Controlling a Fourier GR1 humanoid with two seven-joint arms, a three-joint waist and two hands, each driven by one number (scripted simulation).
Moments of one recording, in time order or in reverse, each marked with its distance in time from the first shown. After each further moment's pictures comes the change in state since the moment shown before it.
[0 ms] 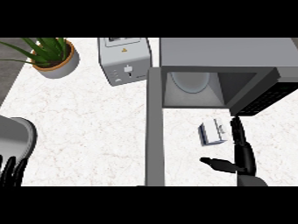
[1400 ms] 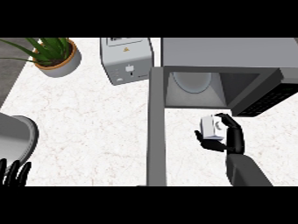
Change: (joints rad) left arm 0.024 -0.002 -0.011 0.021 -0.006 -0.031 -0.028; right arm -0.241 0.015 -0.095 0.244 0.003 -0.160 -0.061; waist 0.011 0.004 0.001
